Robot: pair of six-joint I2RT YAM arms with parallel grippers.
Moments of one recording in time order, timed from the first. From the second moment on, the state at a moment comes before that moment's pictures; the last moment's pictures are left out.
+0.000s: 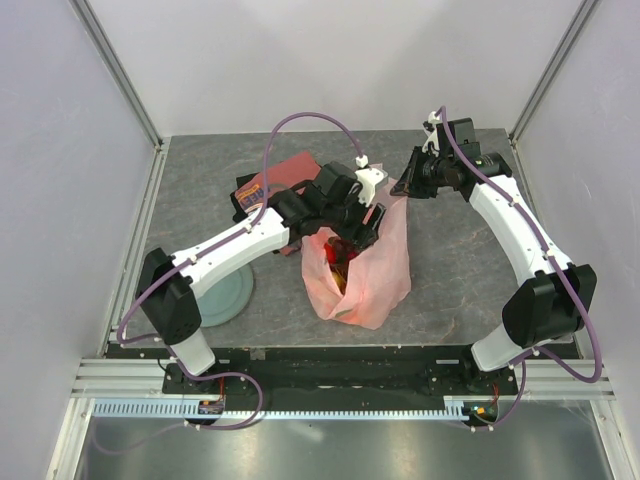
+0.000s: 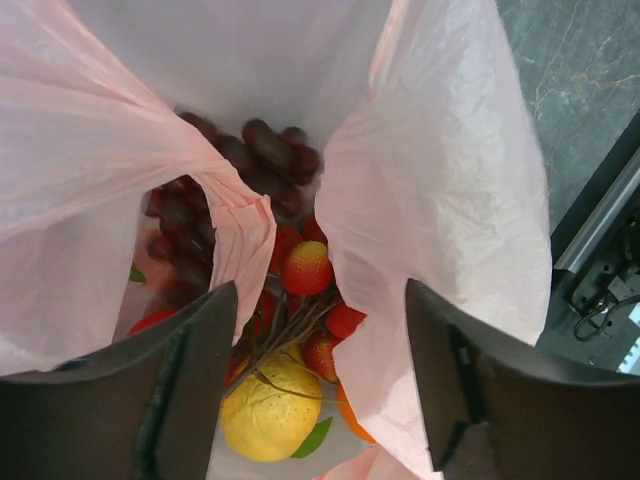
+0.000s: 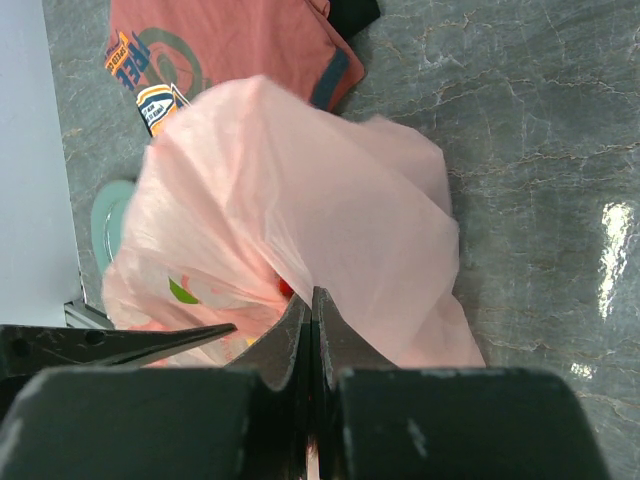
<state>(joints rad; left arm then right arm) -0.85 1.69 1.52 -0.53 0.15 -0.11 0.23 1.57 1.53 -0.76 -0.34 0.51</state>
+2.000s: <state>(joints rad) -0.88 1.90 1.49 -0.52 -0.35 0.10 0.24 1.57 1.53 -0.76 -0.34 0.50</state>
